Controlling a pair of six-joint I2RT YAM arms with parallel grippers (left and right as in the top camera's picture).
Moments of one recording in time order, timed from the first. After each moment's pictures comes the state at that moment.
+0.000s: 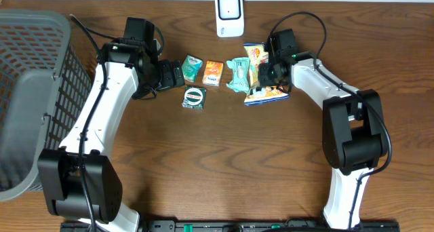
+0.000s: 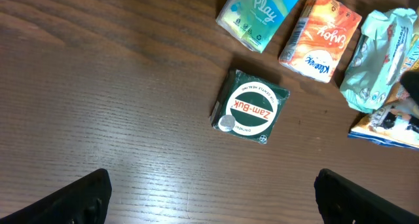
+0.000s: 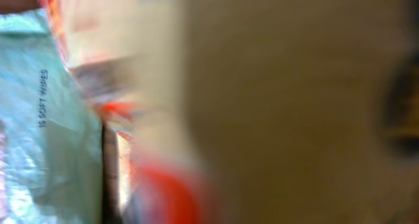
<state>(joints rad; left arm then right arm) -0.13 1.73 1.46 -1.00 0.17 -0.38 0.26 2.13 1.46 -0.50 -0.08 0.20</state>
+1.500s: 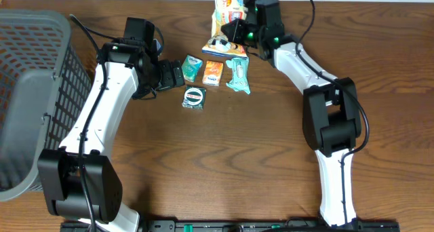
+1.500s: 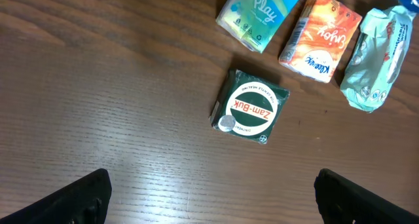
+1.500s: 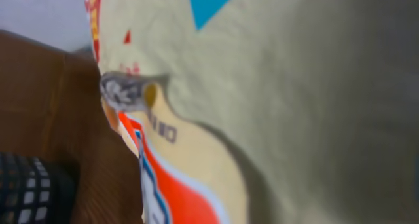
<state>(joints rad) -0.13 1.73 1.46 -1.00 0.17 -0.38 0.32 2.36 1.87 -0.14 -0.45 0.56</state>
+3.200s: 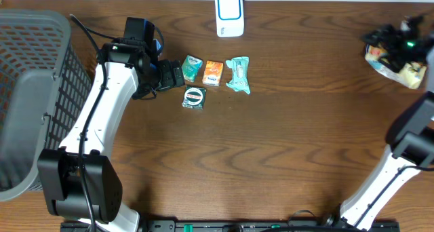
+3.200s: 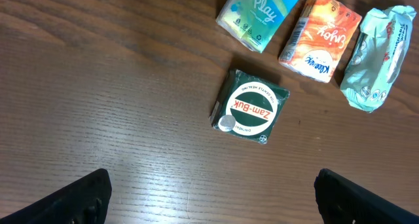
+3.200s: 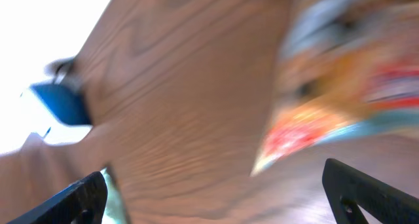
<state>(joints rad) -0.13 1.73 1.46 -1.00 0.17 -0.38 -0.47 2.32 2.08 -0.97 -0.67 0.17</state>
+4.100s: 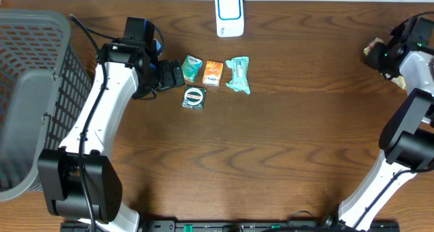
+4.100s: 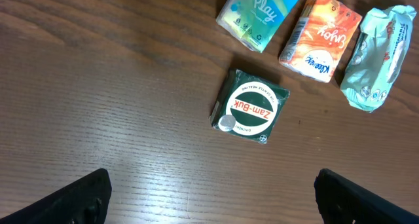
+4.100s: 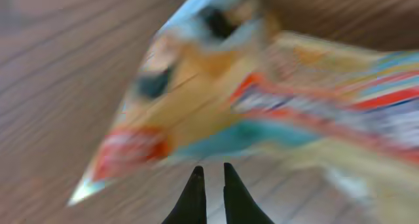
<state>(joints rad) -0.13 1.73 1.46 -1.00 0.17 -0.38 -0.41 2.22 1.72 -0.55 -0.11 0.15</state>
